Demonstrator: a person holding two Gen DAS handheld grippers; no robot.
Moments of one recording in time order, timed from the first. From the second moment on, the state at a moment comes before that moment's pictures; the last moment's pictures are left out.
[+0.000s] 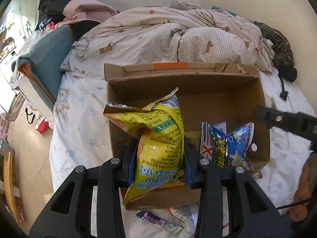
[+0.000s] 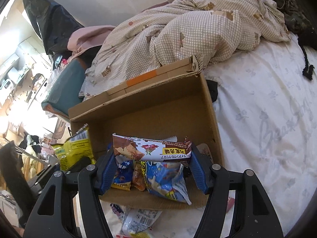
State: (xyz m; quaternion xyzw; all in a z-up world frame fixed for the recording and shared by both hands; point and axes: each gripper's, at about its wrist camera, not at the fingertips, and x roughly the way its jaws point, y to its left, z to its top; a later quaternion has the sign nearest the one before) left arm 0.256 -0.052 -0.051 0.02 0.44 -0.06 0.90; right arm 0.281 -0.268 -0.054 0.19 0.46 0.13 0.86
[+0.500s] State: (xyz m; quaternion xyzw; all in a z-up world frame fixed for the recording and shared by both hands) left arm 0.269 -0.046 -0.052 0.01 0.43 -0.05 0.90; right arm 0.300 -0.264 -0.075 0.20 0.48 0.12 0.85
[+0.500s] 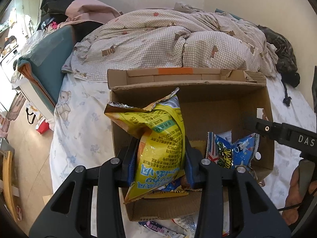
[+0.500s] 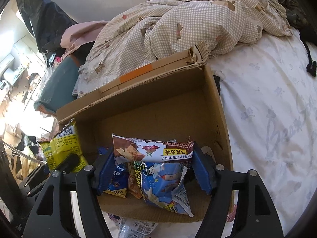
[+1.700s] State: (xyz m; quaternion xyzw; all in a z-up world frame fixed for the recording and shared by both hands) left arm 0.244 -0.041 -0.026 0.02 0.40 -0.04 0.92; right arm 0.274 -0.253 -0.045 0.18 0.49 0.14 0.84
